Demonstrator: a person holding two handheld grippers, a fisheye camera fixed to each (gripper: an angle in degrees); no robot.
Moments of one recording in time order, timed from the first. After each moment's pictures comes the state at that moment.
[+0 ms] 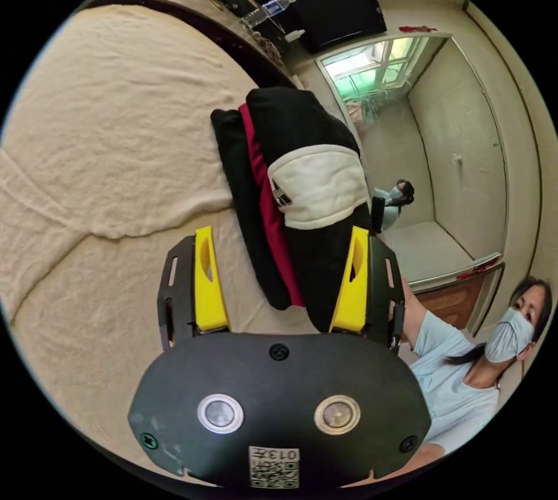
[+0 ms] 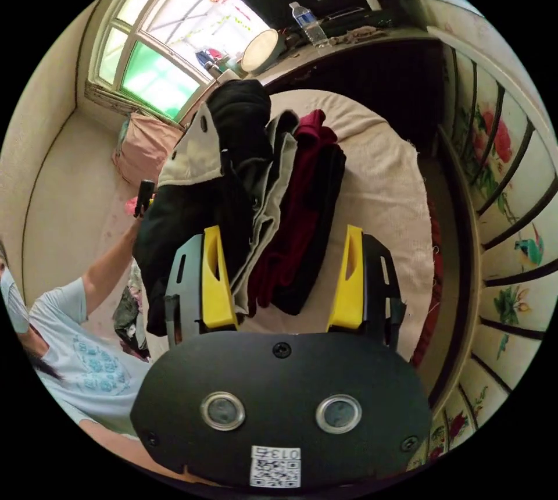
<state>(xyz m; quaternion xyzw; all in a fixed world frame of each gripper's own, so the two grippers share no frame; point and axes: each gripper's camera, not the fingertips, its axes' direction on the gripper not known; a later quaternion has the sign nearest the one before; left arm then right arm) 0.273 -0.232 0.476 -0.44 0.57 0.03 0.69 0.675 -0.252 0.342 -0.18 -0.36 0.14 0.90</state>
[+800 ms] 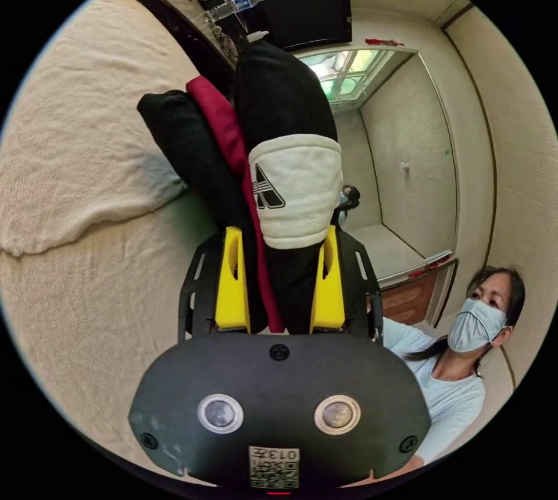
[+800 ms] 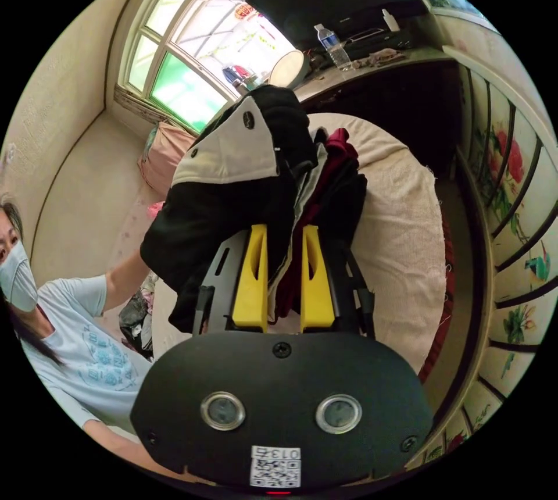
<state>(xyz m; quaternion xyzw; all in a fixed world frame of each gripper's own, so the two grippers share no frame) 0.294 -0.248 0.428 -0.41 0.66 -0.02 0.63 0.716 -0.285 0.318 -0.11 -0.37 0.12 0.92</state>
